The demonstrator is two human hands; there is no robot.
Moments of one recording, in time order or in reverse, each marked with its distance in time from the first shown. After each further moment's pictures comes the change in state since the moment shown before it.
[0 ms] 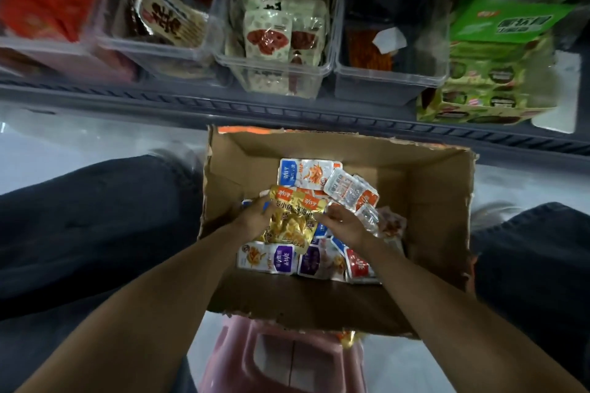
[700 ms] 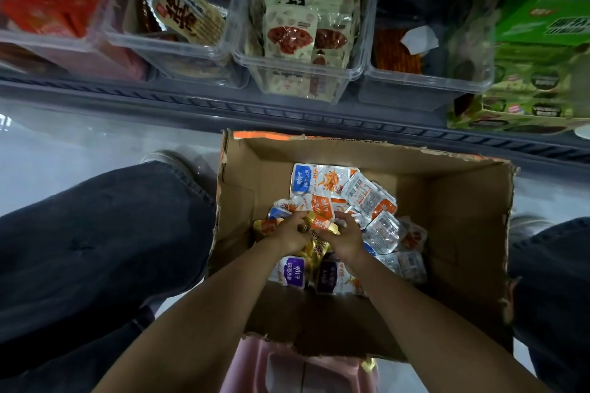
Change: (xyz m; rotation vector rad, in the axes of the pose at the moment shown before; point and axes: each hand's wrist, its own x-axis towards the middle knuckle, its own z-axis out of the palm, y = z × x) left_hand 0.016 0.007 0.033 -0.263 -0.215 0.024; right_hand 0.020 0.008 0.046 0.302 0.162 -0.034
